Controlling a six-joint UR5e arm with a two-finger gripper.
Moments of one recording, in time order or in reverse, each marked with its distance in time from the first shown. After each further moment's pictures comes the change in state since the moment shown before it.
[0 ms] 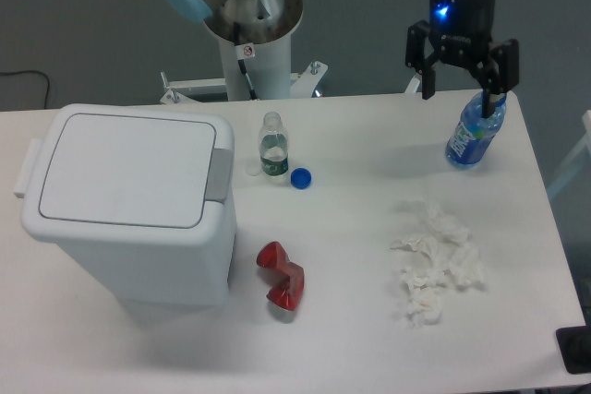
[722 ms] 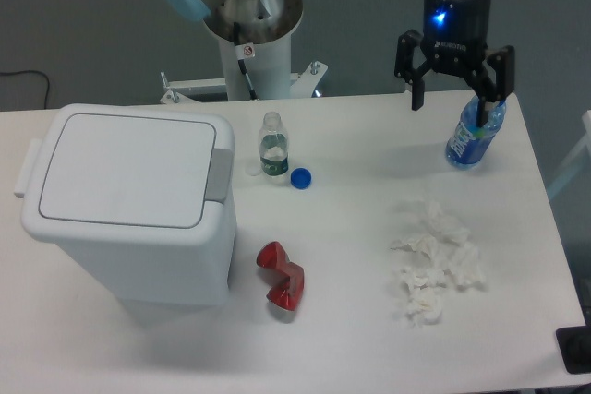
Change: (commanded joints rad) arm -0.018 -0.021 0.048 -0.002 -0.124 -0.261
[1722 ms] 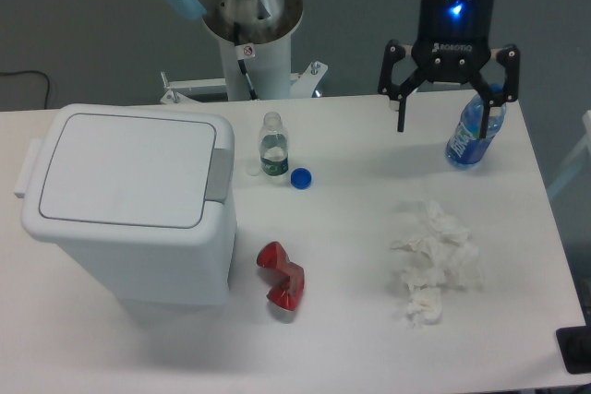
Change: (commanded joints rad) arm -0.090 -0.046 0.103 0.048 -0.077 -0.546
